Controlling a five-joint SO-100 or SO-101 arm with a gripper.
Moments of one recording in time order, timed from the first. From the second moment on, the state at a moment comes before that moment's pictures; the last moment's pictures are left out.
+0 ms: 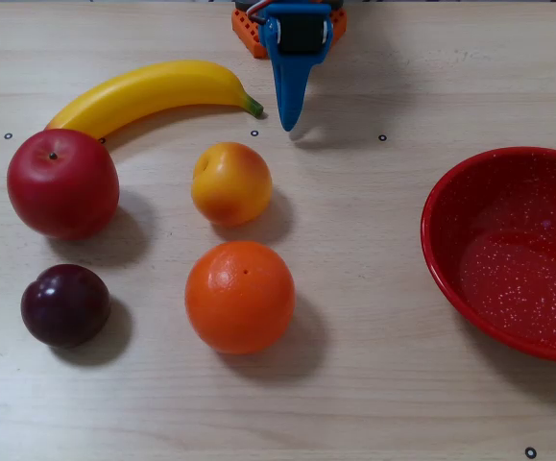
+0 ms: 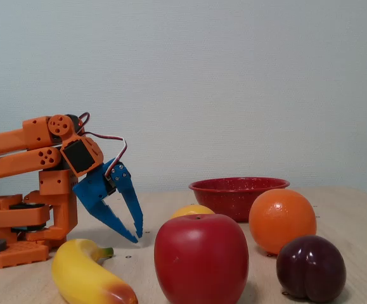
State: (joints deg) arm -1.8 184.0 171.5 71.6 -5.1
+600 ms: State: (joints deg) arm -1.6 162.4 154.7 73.7 -19.8
